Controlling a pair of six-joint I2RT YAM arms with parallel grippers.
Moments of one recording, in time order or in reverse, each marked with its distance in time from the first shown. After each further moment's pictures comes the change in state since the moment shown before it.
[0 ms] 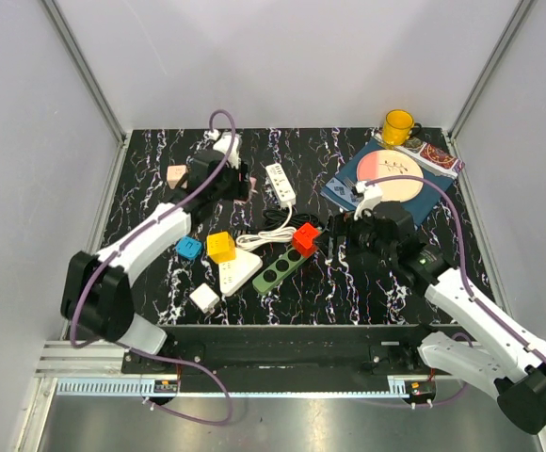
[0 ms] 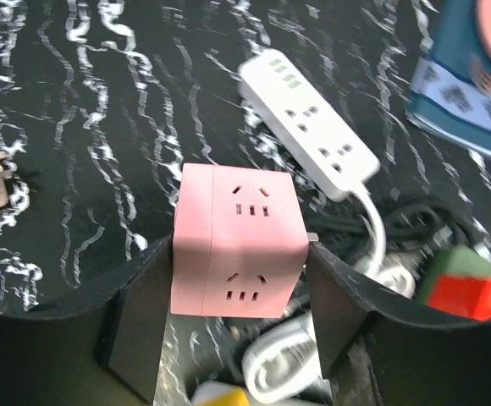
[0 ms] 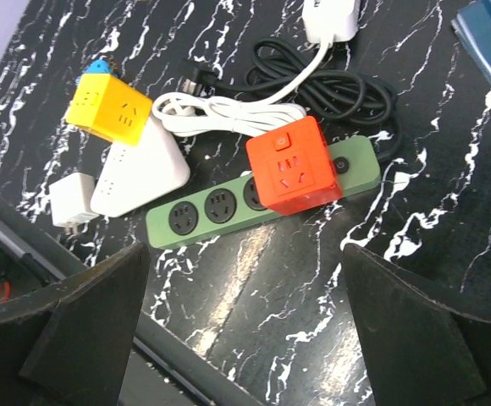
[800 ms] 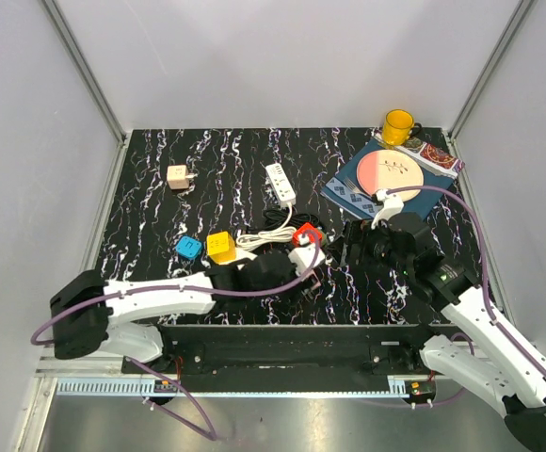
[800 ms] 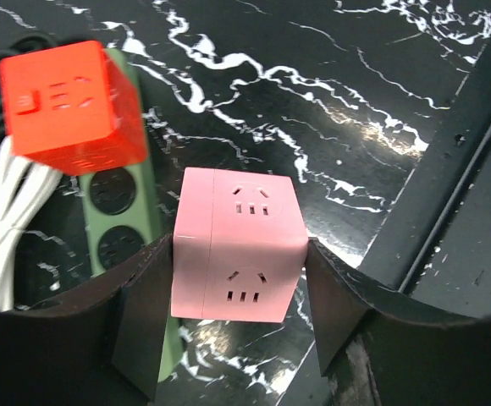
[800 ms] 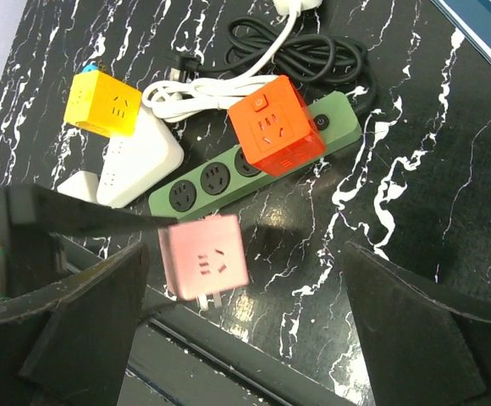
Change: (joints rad) left arm -0.756 -0.250 -0.372 0.063 -0.092 0.099; right arm 0.000 -0.159 0.006 -0.175 0.060 0.122
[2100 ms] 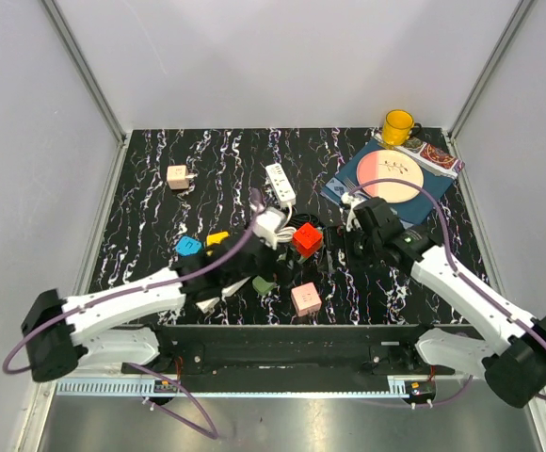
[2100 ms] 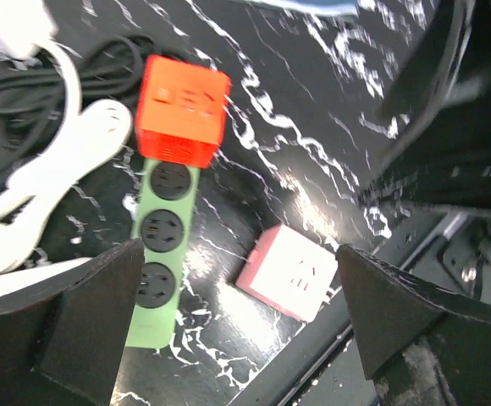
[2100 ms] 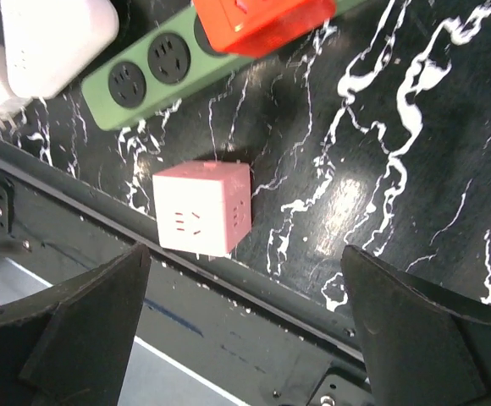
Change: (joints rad) left arm 0.095 -0.122 -0.002 -0.049 0.010 -0.304; right arm -0.002 0.313 0.131 -0.237 -0.120 -0.059
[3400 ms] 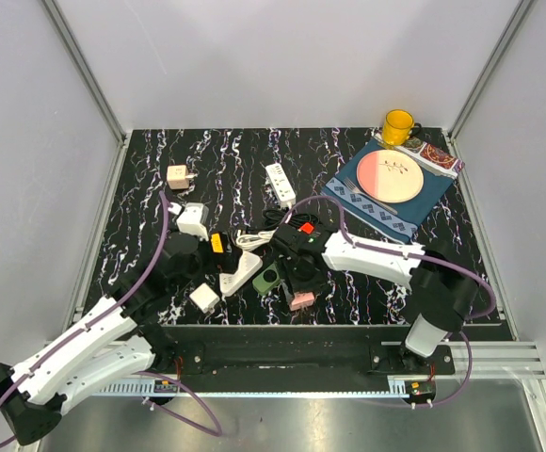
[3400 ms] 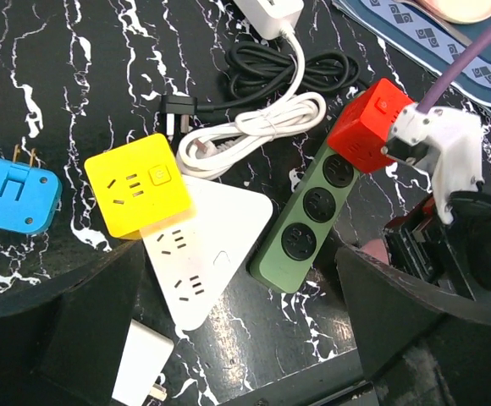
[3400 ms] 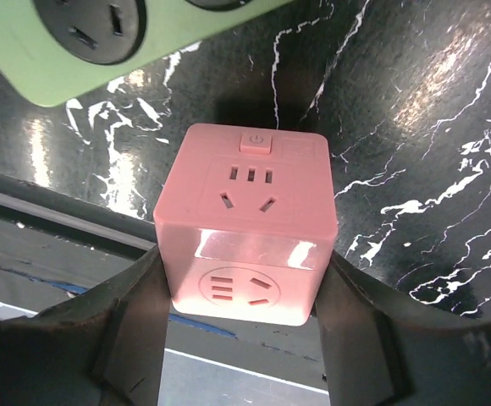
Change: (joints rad) left arm 0.313 -0.467 -0.102 -0.367 -0.149 -0.137; right arm 0.395 0.601 0.224 -0.098 0.151 0.235
